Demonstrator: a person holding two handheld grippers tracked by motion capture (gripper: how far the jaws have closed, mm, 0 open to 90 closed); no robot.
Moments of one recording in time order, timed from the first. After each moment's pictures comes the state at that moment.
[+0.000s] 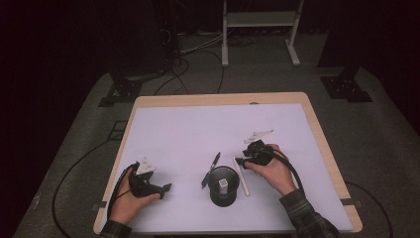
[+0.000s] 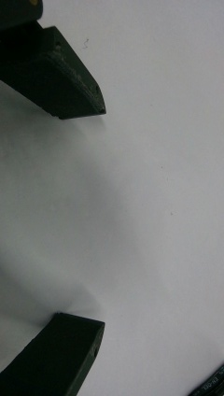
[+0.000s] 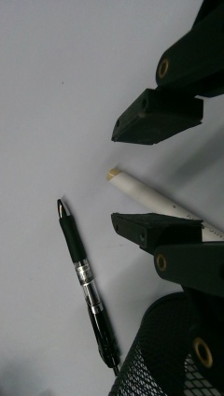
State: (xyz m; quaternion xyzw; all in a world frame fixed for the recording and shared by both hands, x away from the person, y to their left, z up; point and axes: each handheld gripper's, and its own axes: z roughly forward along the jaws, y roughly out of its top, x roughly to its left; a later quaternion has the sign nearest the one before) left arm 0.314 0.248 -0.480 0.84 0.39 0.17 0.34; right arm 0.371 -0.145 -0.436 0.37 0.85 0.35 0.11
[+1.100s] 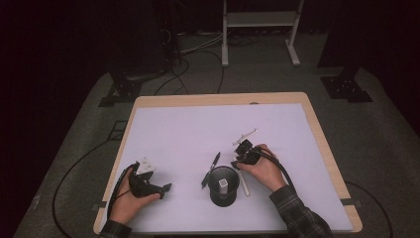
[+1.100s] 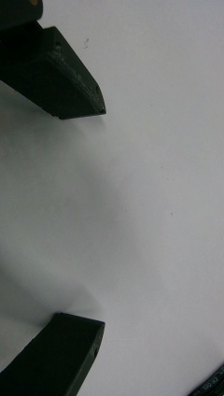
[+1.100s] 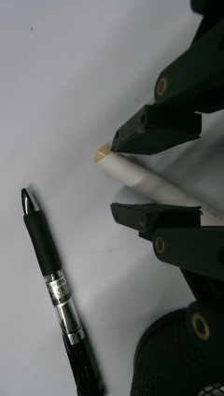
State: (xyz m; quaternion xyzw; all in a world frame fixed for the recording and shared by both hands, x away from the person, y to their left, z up) left arm 0.314 0.248 -0.480 0.84 0.39 0.17 0.34; right arm 0.387 -0.119 -0.454 0.37 0.88 0.28 0.08
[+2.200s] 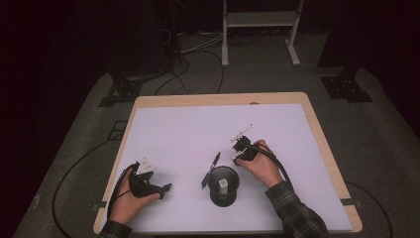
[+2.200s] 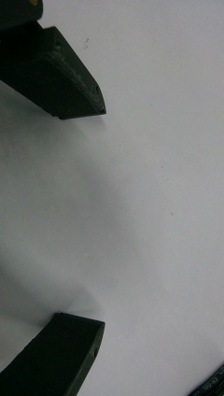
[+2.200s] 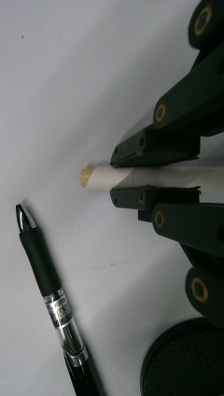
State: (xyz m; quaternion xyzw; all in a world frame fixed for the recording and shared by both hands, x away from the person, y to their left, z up) left arm 0.314 0.248 -0.480 0.84 0.39 0.17 0.34; right arm 0.399 -0.114 -0.450 0.39 0.89 0.23 0.07
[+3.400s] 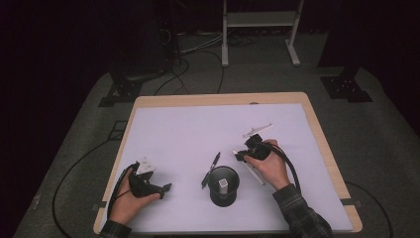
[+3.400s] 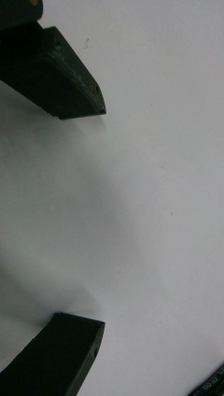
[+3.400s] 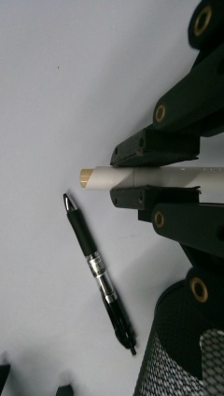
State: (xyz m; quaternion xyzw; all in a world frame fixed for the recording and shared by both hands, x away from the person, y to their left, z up) left arm 0.314 0.248 -0.480 0.84 0.39 0.17 0.34; right arm 0.386 -0.144 -0.432 0.40 0.84 0.35 0.05
